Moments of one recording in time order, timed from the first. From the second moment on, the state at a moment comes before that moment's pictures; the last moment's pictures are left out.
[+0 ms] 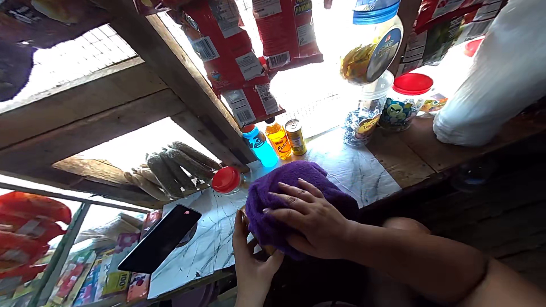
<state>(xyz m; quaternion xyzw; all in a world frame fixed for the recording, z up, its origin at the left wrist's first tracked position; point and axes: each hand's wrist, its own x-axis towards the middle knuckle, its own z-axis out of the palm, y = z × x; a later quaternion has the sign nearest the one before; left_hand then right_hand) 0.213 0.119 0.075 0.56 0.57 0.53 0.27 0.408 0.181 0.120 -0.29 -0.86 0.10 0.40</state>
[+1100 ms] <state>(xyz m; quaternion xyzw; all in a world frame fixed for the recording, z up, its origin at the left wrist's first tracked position) 0.203 0.118 0.074 0.77 0.48 0.42 0.04 0.437 0.222 0.134 -0.39 -0.80 0.16 0.42</state>
